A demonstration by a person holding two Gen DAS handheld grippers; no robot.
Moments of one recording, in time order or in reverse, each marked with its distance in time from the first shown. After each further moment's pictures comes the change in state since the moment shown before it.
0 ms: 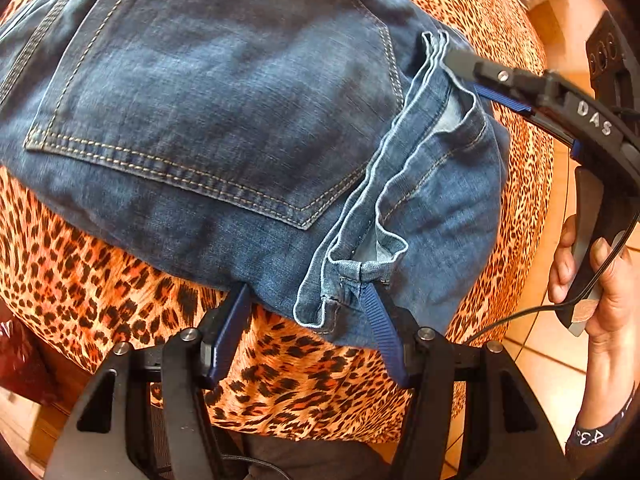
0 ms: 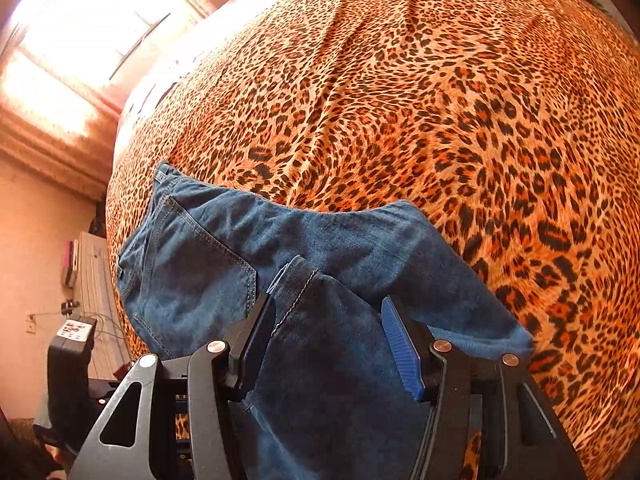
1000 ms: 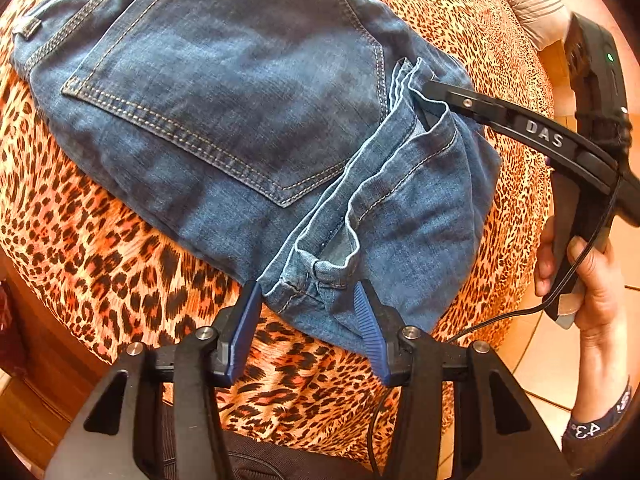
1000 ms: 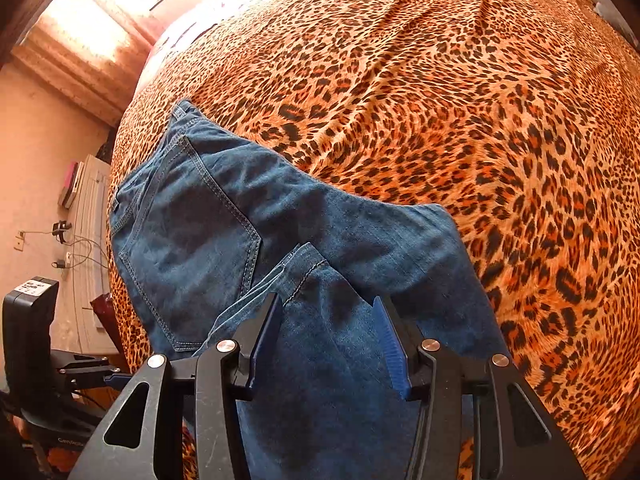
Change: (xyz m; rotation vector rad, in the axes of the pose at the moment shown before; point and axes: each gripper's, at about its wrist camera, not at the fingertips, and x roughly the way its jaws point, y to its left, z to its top) left arm -0.015 0.004 -0.016 -0.089 -0.115 0.011; right arm 0.007 0.010 -0.002 -0.210 0.072 -0.045
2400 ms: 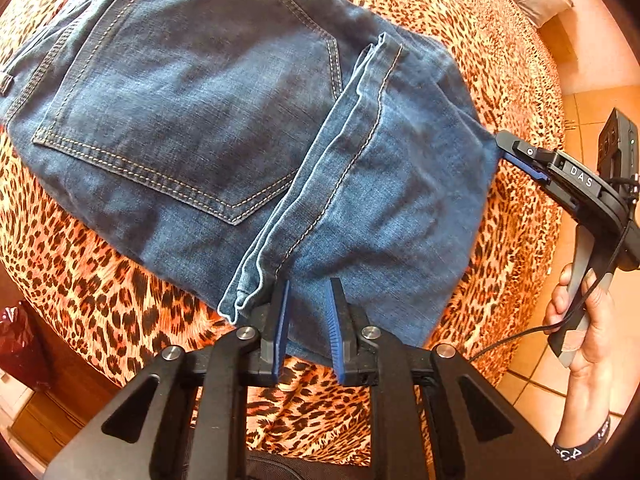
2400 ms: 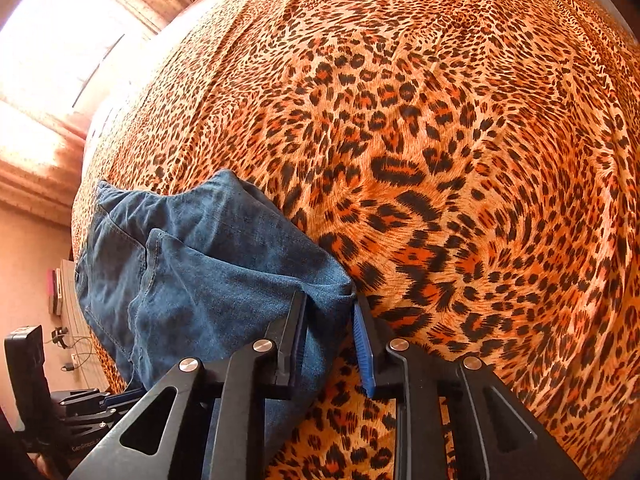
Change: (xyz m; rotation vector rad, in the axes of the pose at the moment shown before) left arm -0.005 -0.025 0.015 0.053 0.010 0.032; right arm -0.050 -0.119 -0.083 0.450 -0.160 0.014
